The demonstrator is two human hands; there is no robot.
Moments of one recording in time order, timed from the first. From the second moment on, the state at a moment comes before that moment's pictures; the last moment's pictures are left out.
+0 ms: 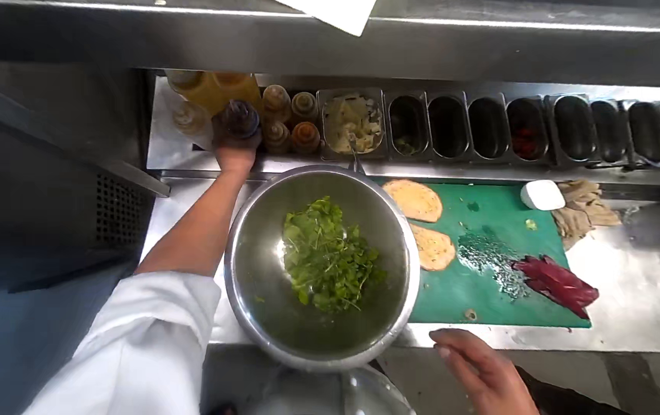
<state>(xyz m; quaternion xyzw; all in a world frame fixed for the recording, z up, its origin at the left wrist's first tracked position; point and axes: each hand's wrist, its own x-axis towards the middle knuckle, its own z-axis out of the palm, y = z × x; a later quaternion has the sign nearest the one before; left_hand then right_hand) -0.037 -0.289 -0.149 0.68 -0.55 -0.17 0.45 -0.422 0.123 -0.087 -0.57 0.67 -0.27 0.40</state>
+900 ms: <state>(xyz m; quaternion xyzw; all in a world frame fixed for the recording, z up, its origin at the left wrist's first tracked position) -0.012 0.073 0.039 0.42 -0.43 -0.39 0.70 -0.494 0.111 -0.124 -0.64 0.56 -0.26 0.47</state>
